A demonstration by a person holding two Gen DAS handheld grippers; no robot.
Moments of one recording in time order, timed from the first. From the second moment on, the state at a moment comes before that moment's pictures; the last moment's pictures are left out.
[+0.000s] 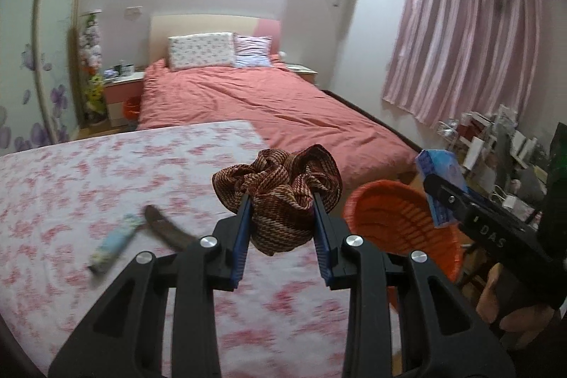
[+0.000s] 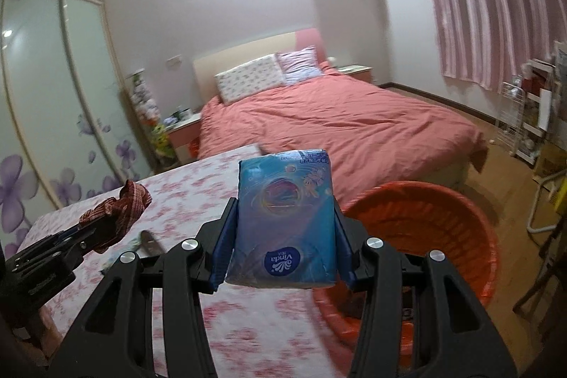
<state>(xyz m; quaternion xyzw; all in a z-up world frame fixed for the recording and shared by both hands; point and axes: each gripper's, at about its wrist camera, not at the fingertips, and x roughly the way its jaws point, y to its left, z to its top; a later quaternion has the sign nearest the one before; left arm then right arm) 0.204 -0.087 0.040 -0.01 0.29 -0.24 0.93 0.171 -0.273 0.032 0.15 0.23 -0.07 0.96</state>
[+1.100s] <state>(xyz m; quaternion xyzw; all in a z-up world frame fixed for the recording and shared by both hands) 0.245 -0.236 -0.035 0.03 0.36 -0.31 0.88 0.167 -0.388 -0.031 0.23 0.26 -0.18 0.92</state>
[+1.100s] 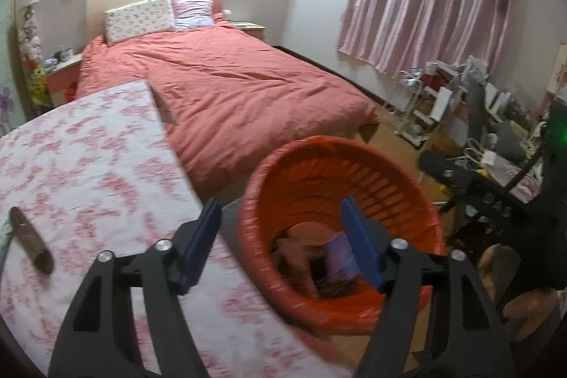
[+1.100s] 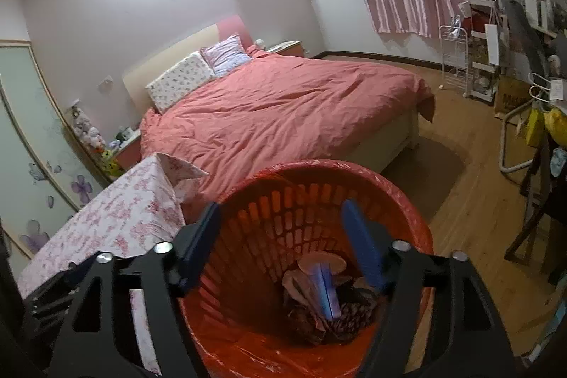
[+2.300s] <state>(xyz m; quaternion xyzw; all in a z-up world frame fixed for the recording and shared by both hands) 0.312 0.058 -0.088 0.03 0.43 -0.05 0.90 0.203 -0.201 -0.036 0.06 0.34 -0.07 0.94</state>
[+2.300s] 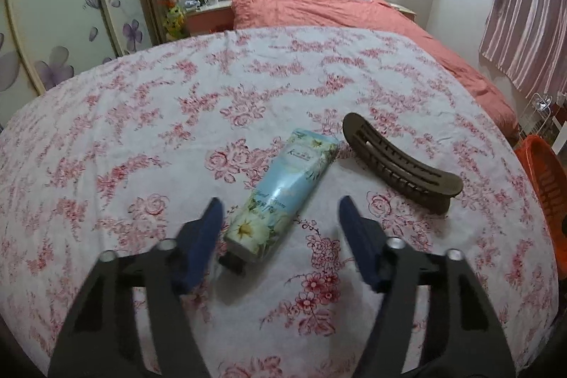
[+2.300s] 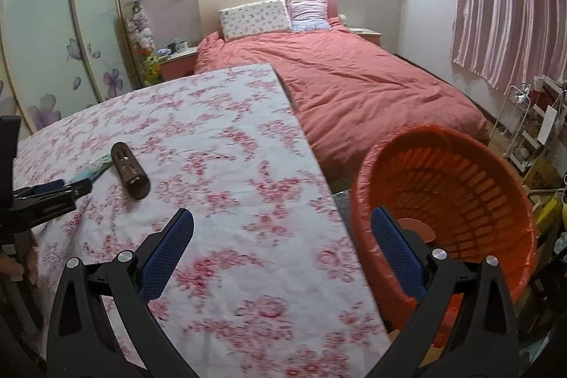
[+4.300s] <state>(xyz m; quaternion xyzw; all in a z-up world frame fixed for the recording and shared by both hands) 0.295 0.129 -0.087 -0.05 0.44 -0.04 0.90 0.288 -0.076 -0.064 0.04 0.43 0.07 0.90</state>
